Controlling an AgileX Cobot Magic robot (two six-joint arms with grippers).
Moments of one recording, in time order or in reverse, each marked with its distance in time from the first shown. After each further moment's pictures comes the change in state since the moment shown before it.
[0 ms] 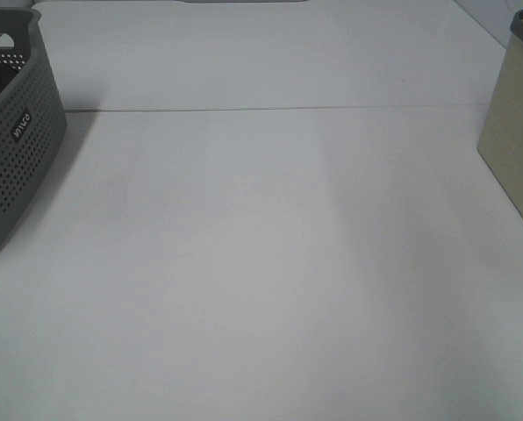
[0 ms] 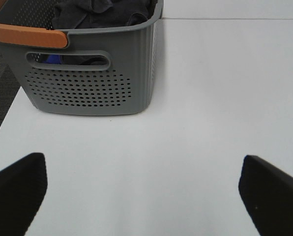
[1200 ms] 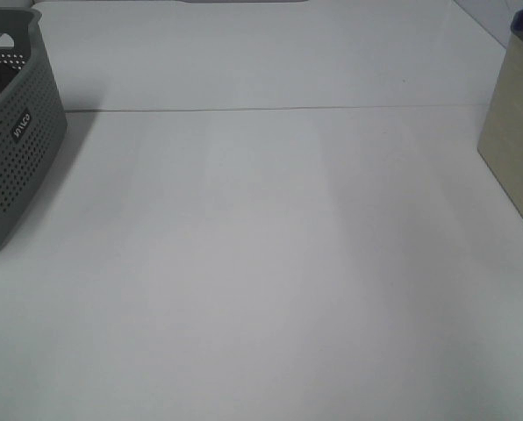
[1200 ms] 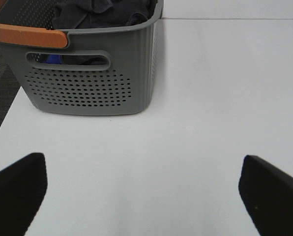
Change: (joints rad) left arm 0.000 0.000 0.000 0.000 0.000 0.000; right arm -0.095 -0.110 0.000 0.144 -0.006 0.006
